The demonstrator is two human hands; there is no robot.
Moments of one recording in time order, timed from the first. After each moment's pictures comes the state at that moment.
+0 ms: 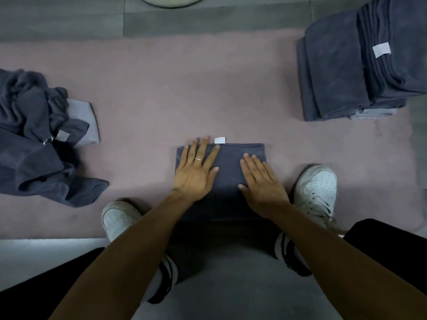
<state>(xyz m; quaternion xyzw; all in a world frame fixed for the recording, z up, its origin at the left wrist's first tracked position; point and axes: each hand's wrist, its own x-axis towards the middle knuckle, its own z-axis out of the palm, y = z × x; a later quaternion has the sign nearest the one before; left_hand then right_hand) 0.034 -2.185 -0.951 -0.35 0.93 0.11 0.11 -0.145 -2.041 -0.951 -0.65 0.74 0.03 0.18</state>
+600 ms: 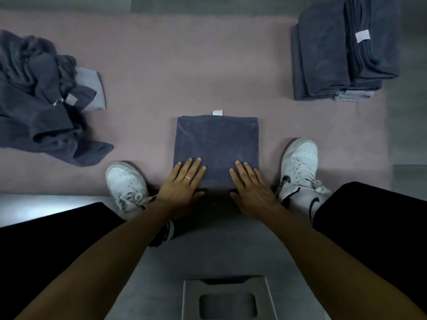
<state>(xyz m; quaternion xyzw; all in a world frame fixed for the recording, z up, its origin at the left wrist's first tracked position) 0.129 -2.088 -0.925 -0.25 0.94 0.08 0.19 -0.088 -1.962 -0.918 -0.65 0.72 0.11 0.23</state>
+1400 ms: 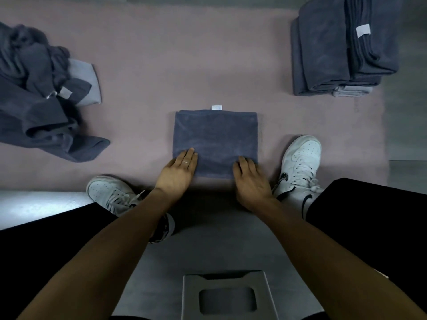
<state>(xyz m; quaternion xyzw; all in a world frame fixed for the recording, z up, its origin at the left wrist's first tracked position) 0.105 -2.105 -0.904 -0.32 0.91 0.10 0.24 -0.080 -1.983 -0.905 -0.64 0.73 0.15 0.18</state>
